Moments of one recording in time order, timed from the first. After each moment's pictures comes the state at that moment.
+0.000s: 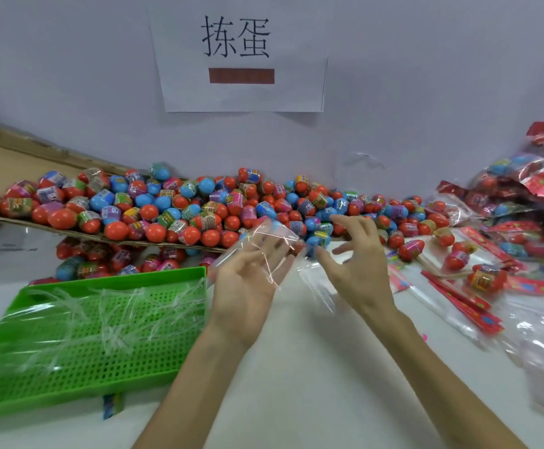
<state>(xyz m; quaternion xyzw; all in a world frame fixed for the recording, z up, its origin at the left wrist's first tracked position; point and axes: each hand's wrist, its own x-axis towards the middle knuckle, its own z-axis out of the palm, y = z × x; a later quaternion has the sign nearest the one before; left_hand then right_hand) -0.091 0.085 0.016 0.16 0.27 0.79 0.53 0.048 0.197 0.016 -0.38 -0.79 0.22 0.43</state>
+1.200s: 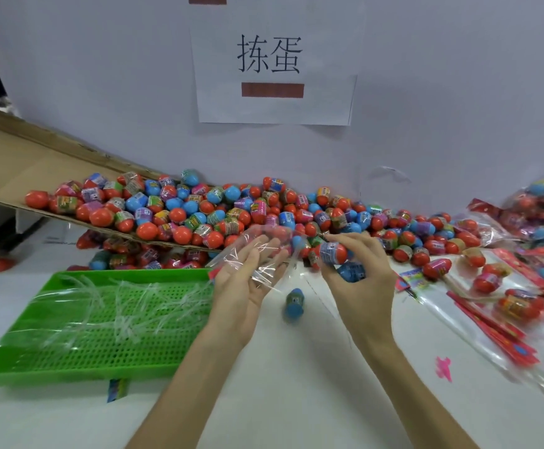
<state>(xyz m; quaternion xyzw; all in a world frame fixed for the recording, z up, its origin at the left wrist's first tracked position) -0.114 0.078 0.011 0.12 0.38 0.82 0.42 0.029 0.168 0.016 -0.31 -0.73 0.30 0.54</state>
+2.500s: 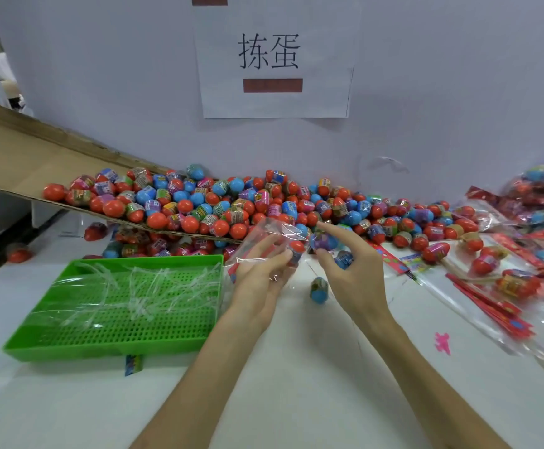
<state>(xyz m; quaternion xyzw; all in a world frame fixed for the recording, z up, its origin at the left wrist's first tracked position) -0.096 0.079 0.003 0.13 0.40 0.79 0.44 0.027 0.161 0.010 -0.30 -0.76 0.33 0.47</state>
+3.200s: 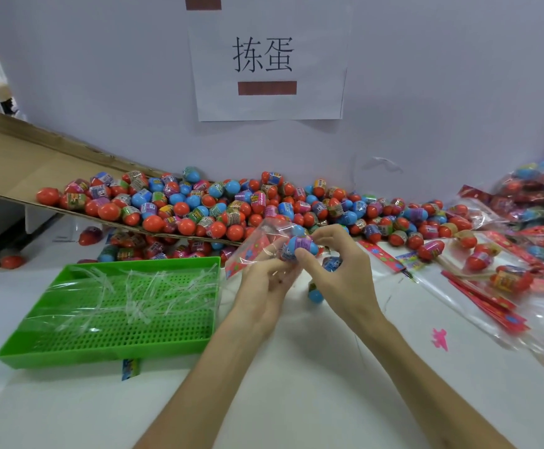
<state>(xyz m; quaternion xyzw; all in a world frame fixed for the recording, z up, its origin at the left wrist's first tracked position) -0.092 0.076 0.001 0.15 0.39 0.77 0.49 0.023 0.152 0.008 -0.24 -0.77 0.35 0.48</state>
